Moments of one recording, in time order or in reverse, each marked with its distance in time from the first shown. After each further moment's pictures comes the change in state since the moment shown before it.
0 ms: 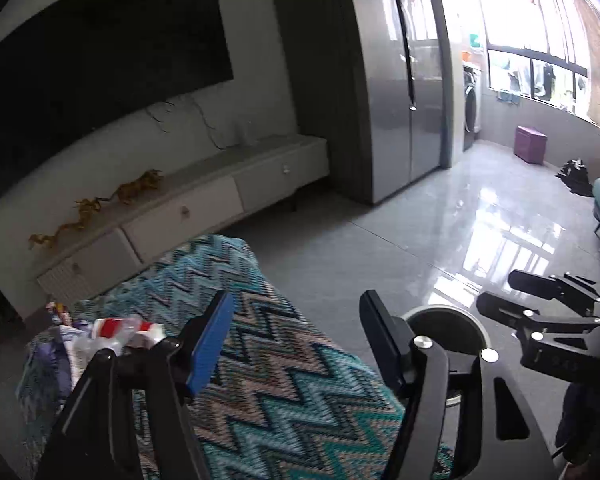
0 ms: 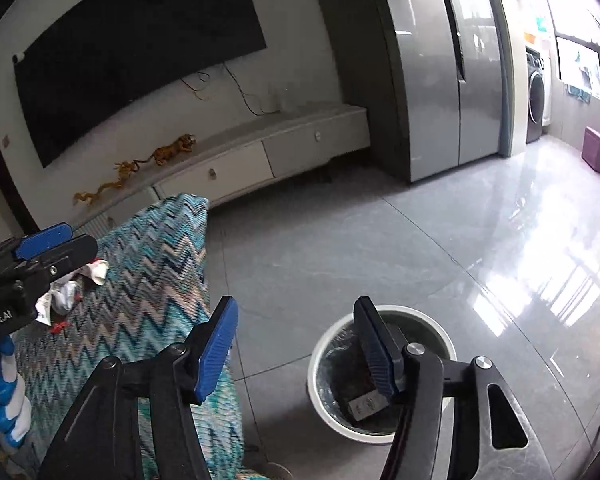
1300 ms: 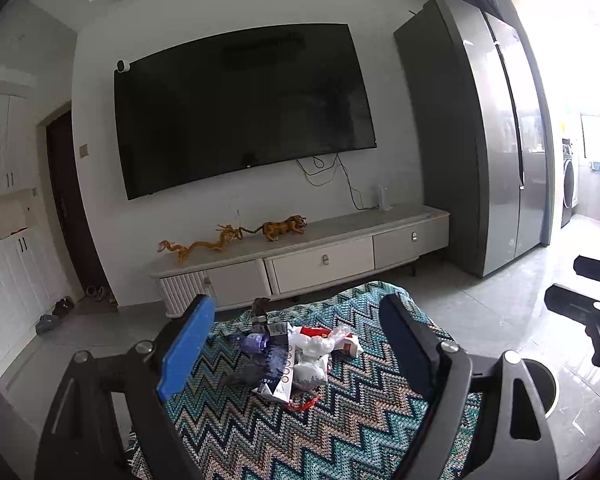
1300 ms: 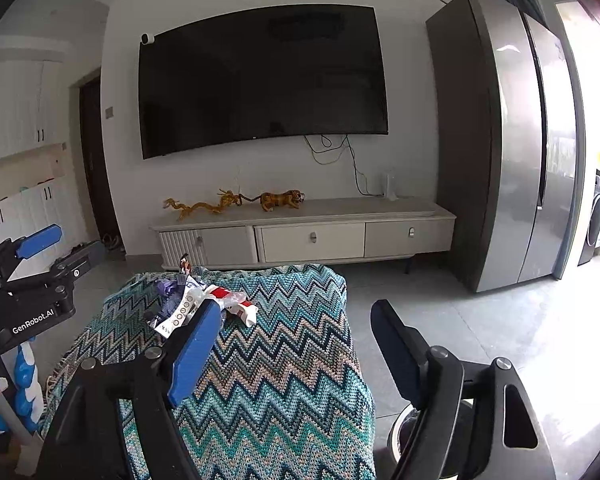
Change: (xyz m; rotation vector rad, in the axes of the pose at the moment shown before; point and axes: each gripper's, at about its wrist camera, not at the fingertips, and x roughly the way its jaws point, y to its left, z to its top) left arm -0.168 0.128 -0.044 -0.175 -0.214 0.375; right arm -0.091 0.182 0.011 -0.291 -0.211 0.163
